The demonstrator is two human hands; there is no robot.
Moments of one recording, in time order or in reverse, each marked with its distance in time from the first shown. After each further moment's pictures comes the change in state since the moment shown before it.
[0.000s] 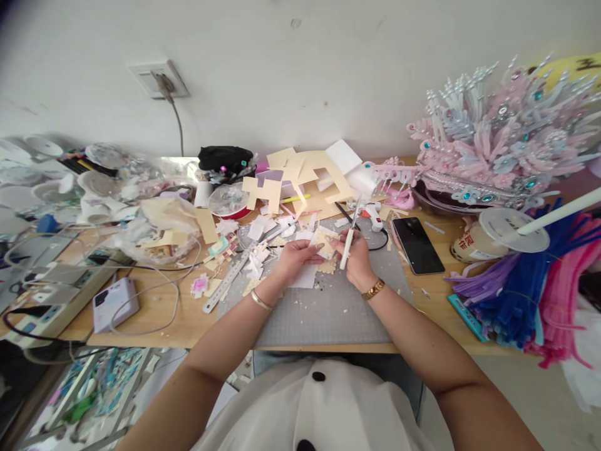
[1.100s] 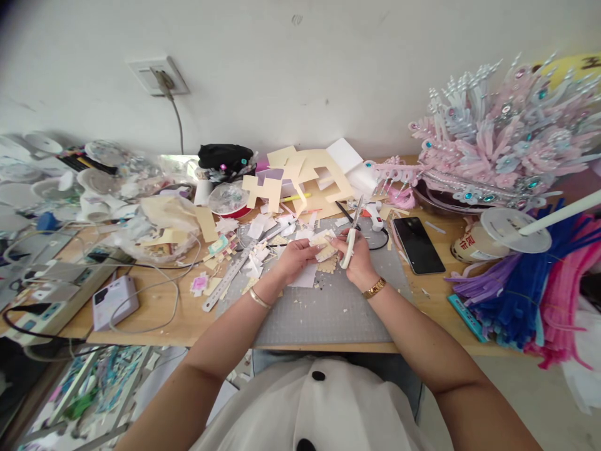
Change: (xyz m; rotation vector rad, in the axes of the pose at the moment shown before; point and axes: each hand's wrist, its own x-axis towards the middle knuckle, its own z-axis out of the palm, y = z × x) left_hand 0.003 -0.004 -0.003 -0.056 -0.104 -0.014; right_hand 0.001 -0.004 0.000 0.143 -0.011 0.123
